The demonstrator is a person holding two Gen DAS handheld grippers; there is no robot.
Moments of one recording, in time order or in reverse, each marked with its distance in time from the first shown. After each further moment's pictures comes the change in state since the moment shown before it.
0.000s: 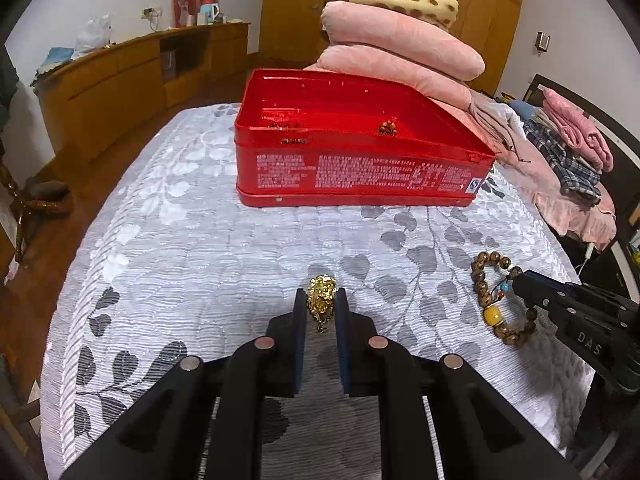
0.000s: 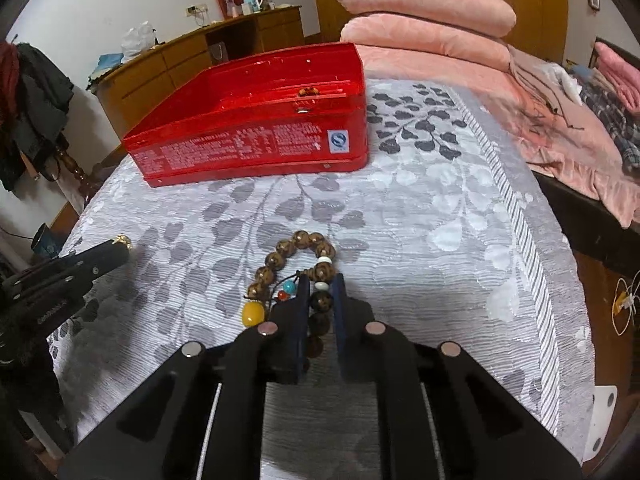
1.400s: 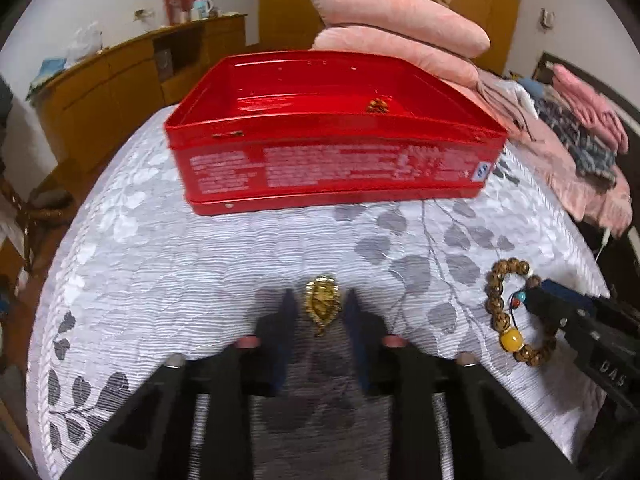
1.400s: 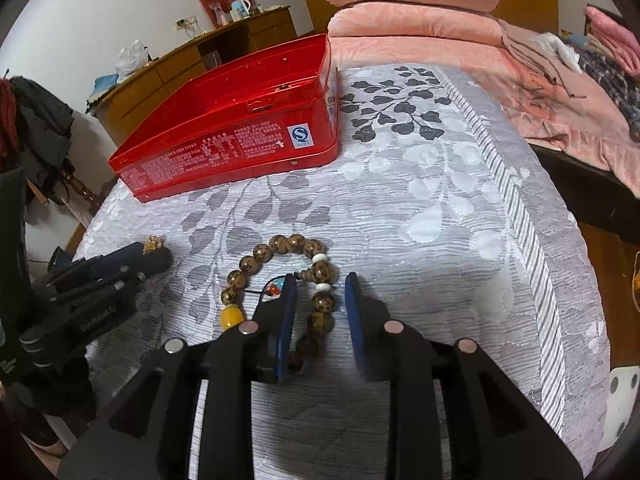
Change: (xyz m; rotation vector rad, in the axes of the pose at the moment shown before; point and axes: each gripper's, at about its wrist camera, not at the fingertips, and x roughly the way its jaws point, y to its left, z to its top) left arm 0.037 -0.028 0.011 0.021 0.055 0.053; right arm 0.016 -0.035 -0.002 0.087 0.022 0.067
